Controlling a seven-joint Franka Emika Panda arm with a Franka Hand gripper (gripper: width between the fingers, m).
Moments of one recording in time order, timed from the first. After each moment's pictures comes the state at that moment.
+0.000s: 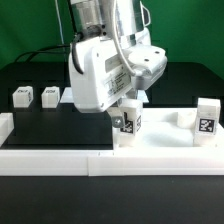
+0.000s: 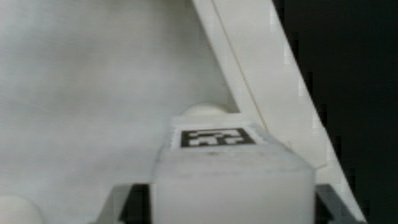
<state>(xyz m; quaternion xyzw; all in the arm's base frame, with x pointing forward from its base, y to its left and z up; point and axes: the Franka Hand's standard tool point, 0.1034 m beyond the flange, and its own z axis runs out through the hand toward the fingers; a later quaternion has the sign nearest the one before) 0.623 -0.004 0.064 -0.52 0.85 0.05 0.08</state>
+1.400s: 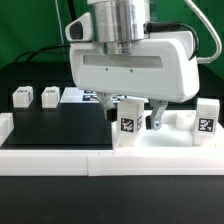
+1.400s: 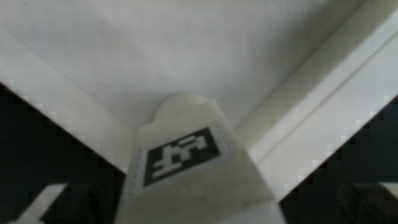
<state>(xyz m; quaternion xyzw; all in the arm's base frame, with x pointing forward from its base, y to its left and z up) 0.628 0.005 0.060 -0.92 0.39 -0.02 0.06</state>
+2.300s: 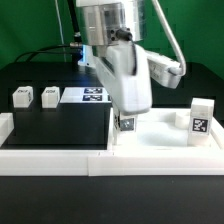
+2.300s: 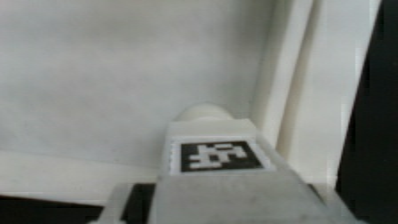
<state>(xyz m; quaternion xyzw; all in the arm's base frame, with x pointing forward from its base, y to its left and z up) 0.625 -0.006 0.058 -0.69 0.73 0.03 0.05</state>
